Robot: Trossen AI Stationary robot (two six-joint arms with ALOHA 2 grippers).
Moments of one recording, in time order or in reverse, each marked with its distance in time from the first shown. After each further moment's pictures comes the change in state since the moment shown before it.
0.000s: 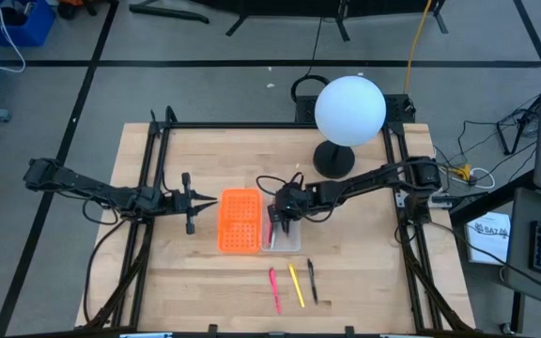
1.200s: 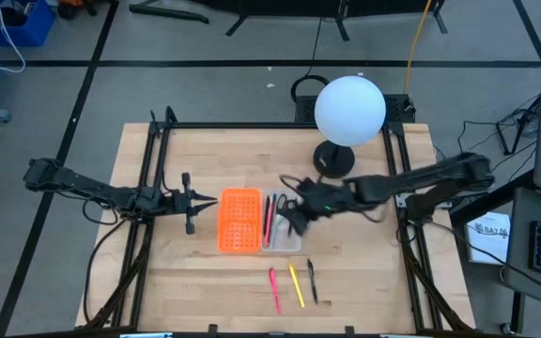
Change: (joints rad) left arm 0.000 0.000 0.000 -0.002 0.000 -0.019; right arm 0.137 -0.422 0.000 -0.095 0.080 -0.422
